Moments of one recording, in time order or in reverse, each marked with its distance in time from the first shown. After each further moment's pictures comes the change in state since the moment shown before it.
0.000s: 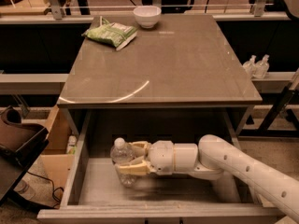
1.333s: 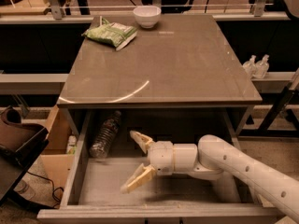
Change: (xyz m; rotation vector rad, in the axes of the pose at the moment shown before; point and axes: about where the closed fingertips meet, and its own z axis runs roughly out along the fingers) arm -0.001 0.001 0.002 -0.005 0.000 -0.001
